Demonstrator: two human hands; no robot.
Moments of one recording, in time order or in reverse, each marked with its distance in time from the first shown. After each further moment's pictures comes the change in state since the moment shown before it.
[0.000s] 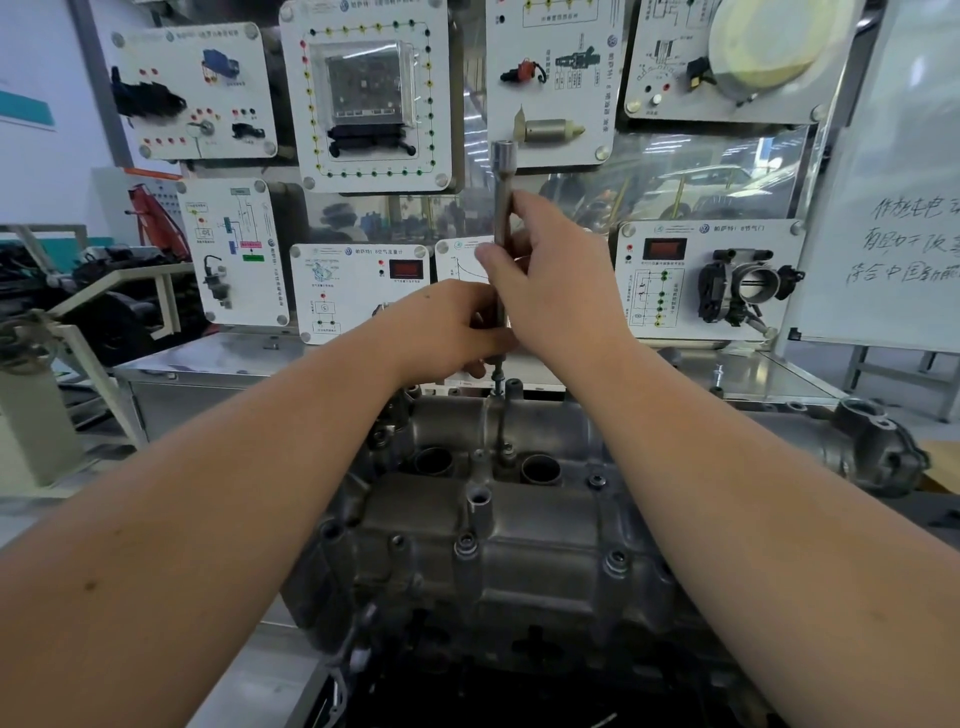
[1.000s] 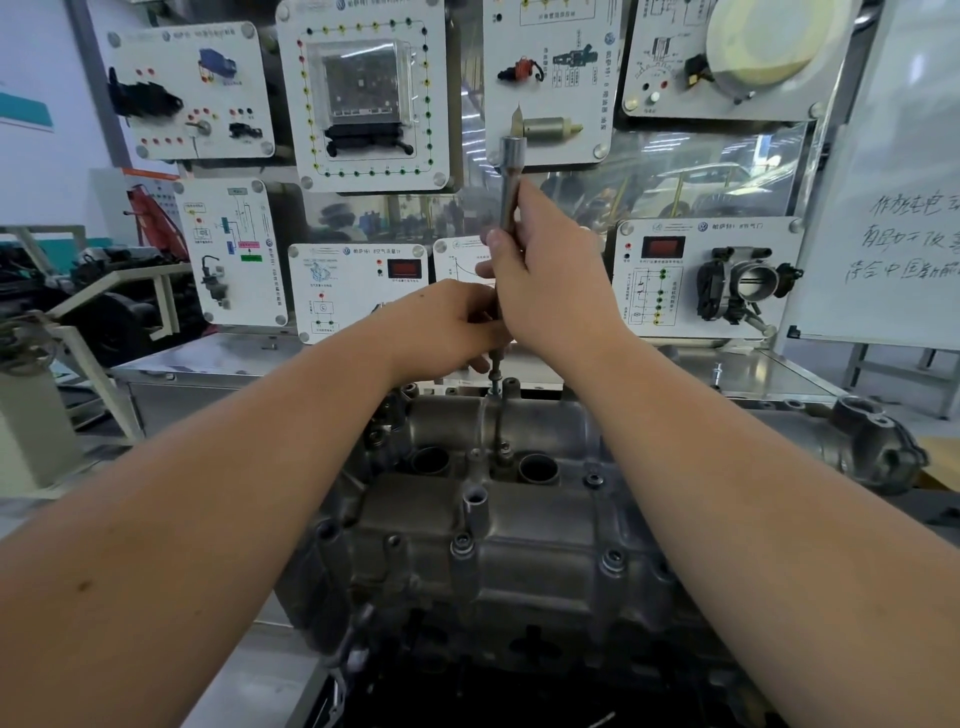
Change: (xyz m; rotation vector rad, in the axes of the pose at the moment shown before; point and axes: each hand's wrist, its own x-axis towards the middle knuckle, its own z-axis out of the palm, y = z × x) left_hand 0.001 -0.003 0.000 -0.036 -0.017 0.003; right_hand 0.001 -0.003 -0.001 0.080 -0.037 0.024
